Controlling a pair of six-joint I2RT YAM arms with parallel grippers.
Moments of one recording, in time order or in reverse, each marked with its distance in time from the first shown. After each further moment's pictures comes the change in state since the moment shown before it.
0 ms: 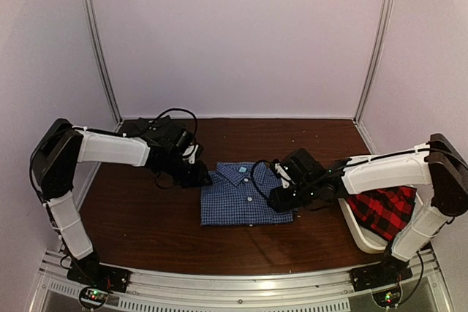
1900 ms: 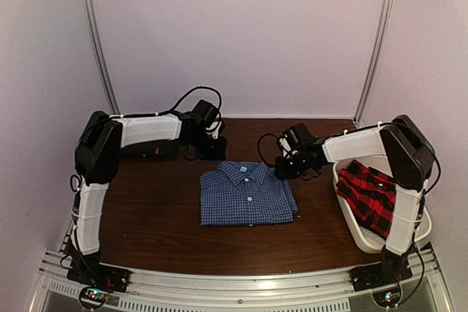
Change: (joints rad) left arm 0.011 0.381 0.630 -0.240 -0.077 0.151; right arm -0.297 0.331 0.309 0.041 -0.096 -0.086
